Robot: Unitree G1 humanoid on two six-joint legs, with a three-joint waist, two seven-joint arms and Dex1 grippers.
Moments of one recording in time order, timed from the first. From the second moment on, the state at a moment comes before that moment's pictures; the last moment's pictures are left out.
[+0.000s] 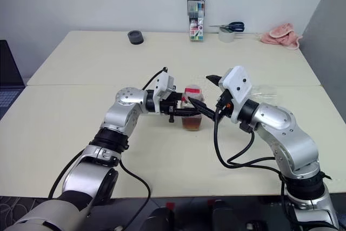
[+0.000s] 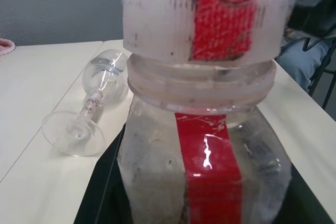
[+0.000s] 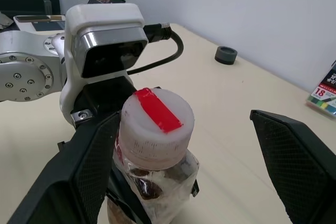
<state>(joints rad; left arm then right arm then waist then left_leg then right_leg) -0.88 0.29 -0.14 0.58 -0.27 0.02 -1.37 -0.50 -0.52 0.06 -0.53 0.44 0.67 0.55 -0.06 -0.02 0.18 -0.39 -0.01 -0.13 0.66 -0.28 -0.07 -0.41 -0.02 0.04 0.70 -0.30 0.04</state>
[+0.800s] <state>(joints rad) -0.88 0.29 -0.14 0.58 -0.27 0.01 -1.37 -0.58 -0.50 0.04 -0.50 0.57 0.82 0.55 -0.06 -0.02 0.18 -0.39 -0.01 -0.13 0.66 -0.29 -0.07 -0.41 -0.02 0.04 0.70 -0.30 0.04</state>
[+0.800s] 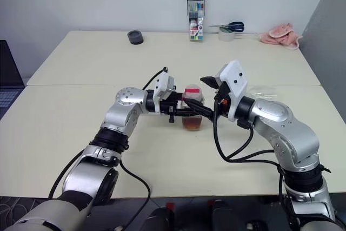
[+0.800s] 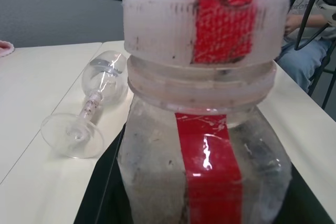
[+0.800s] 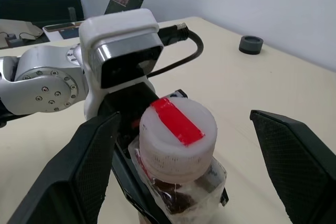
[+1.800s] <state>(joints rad) -0.81 0.32 -0.11 0.50 -0.27 0.06 -1.29 -0.23 -0.51 -0.16 -0.57 0.49 0.62 0.50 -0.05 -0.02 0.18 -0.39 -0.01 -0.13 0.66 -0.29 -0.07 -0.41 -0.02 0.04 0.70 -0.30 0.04</state>
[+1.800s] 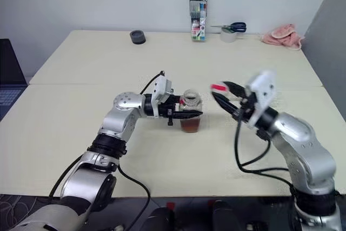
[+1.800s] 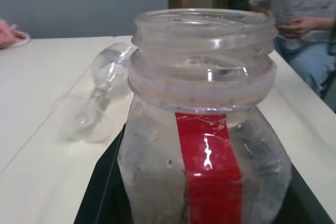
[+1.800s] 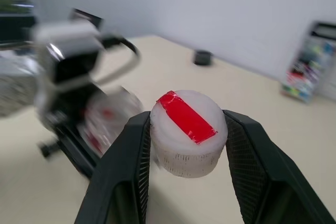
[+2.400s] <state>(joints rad) -0.80 0.45 0.06 0.48 -0.27 0.11 -1.07 0.06 -0.41 -0.06 -0.37 0.25 0.54 0.36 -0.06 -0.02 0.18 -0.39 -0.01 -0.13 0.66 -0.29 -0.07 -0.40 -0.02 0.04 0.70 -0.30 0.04</state>
